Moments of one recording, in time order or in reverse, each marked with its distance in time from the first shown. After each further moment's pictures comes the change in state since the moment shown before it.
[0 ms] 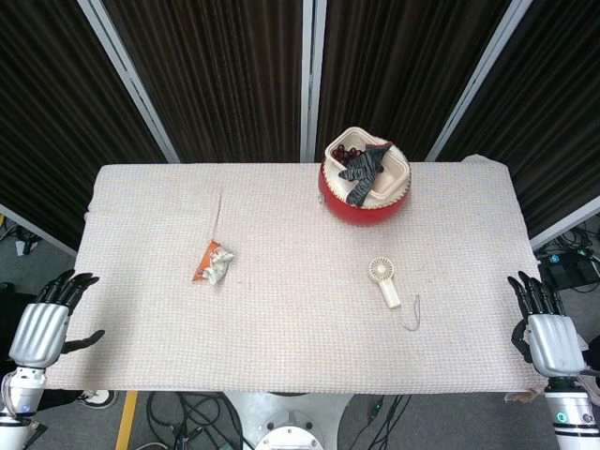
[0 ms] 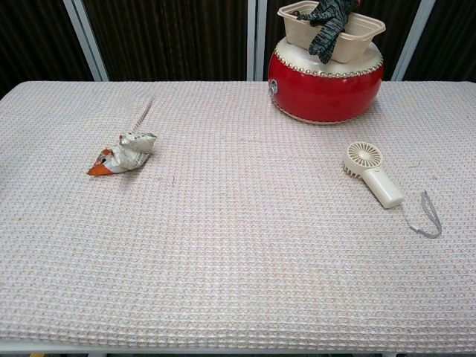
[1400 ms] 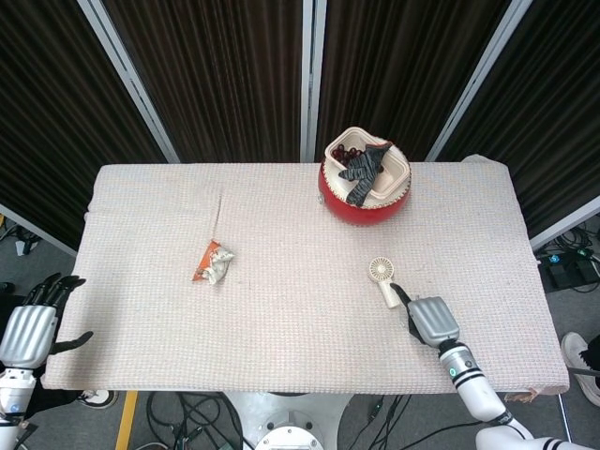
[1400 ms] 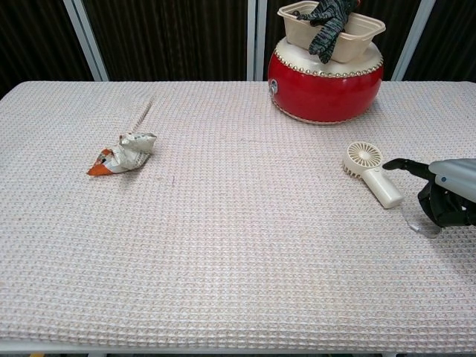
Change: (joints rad) left arm 0.013 -0.017 0.002 0.098 -0.037 -0.020 -0.082; right arm 0.307 -0.205 0.017 -0.117 0.258 -0.482 -0.409
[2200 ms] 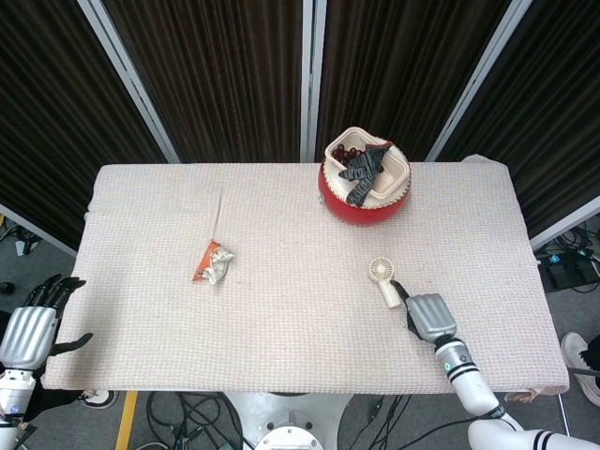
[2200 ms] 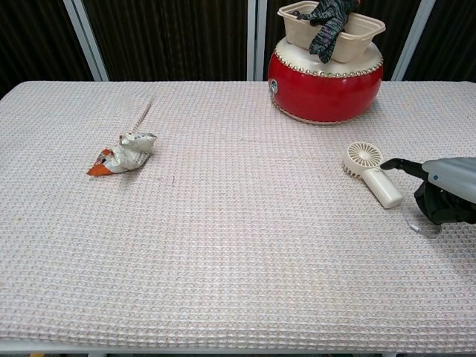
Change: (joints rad) left arm 0.002 0.002 0.004 0.002 0.002 -0.005 -0.003; right arm 0.045 -0.019 -0.008 -0.003 0.109 -0.001 -0.075
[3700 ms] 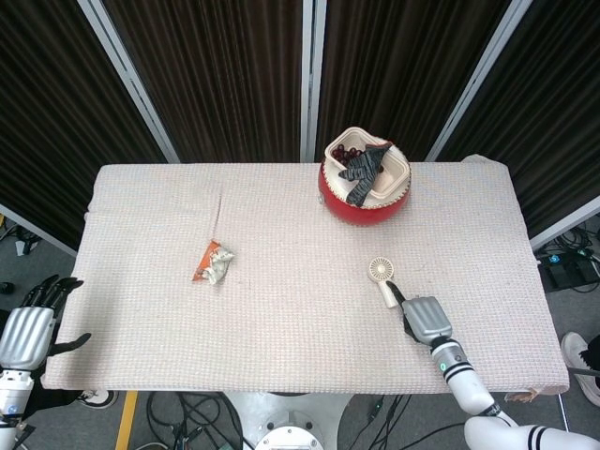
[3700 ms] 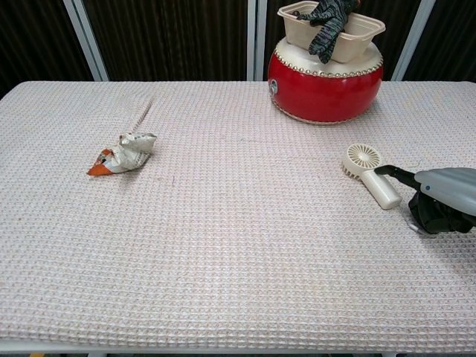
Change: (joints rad) left arm 0.004 -0.004 -0.001 0.013 -0.003 0.000 -0.012; right arm 0.043 -0.013 -0.041 0.006 0.091 -0.046 -0.026
